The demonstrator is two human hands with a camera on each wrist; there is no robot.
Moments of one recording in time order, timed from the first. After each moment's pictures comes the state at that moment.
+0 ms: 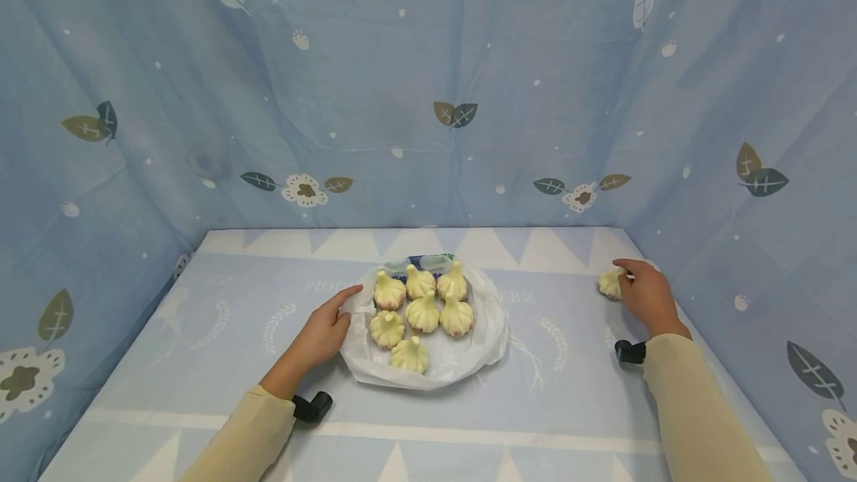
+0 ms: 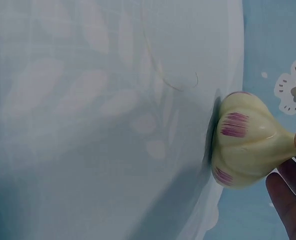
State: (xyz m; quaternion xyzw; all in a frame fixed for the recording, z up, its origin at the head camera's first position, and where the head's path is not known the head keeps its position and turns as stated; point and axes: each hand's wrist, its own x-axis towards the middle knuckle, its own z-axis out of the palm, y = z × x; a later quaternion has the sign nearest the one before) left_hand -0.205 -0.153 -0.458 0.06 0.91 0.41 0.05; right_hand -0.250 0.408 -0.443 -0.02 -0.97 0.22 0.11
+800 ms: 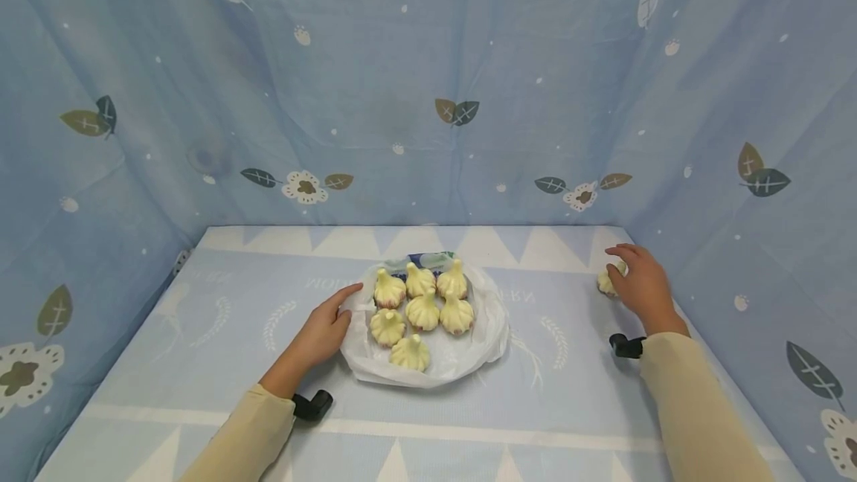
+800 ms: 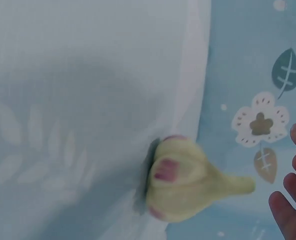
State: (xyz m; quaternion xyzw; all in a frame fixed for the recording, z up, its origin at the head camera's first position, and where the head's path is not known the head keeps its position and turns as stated) left_hand -0.204 -0.153 -0.461 0.06 0.90 0.42 0.05; right_hand -0.248 0.382 -0.415 -0.01 -0.97 0.19 0.12
